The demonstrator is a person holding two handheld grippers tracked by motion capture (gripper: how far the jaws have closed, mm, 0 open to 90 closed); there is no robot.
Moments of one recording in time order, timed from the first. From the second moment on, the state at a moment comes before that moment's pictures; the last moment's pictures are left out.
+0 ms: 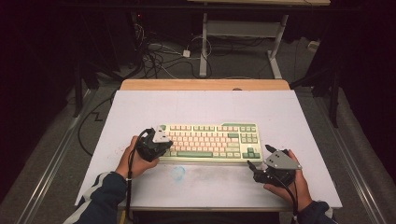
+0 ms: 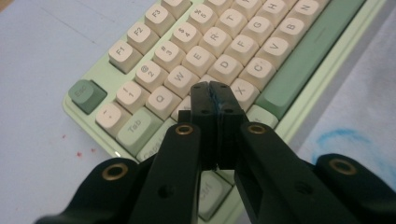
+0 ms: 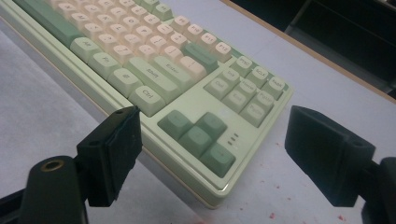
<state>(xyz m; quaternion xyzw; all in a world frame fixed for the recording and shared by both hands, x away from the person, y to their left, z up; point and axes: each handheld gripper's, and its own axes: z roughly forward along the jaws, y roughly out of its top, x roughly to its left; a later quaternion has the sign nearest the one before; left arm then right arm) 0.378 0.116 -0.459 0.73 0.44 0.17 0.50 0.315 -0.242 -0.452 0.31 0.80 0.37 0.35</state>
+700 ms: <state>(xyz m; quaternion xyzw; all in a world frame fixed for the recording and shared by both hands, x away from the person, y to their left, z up) 0.393 0.100 -0.462 0.73 0.44 0.17 0.50 0.315 -0.241 -0.454 0.31 0.81 0.36 0.35</state>
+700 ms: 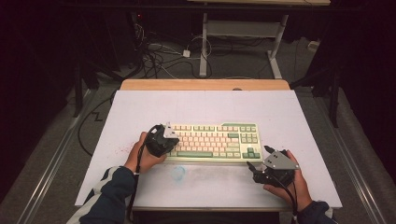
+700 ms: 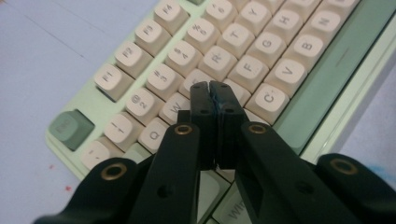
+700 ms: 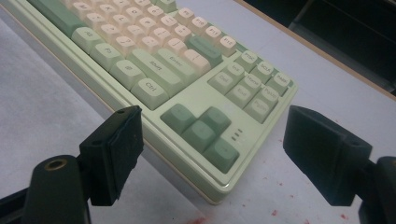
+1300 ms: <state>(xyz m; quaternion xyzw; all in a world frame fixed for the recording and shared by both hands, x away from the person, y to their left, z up) 0.383 0.097 -0.448 0.72 0.42 0.17 0.52 0.316 -0.240 -0.457 0.31 0.81 0.36 0.35</state>
